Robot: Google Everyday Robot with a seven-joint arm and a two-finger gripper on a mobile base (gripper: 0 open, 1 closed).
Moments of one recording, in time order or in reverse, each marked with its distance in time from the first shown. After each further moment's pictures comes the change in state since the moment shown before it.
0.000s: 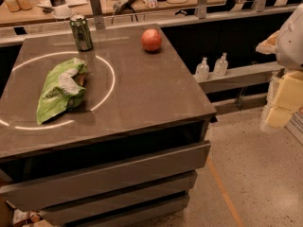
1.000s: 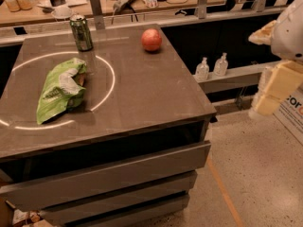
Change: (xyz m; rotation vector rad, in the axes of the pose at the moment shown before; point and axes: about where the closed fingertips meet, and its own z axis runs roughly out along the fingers) arm -0.020 -0.018 -0.001 0.028 -0.117 -0.009
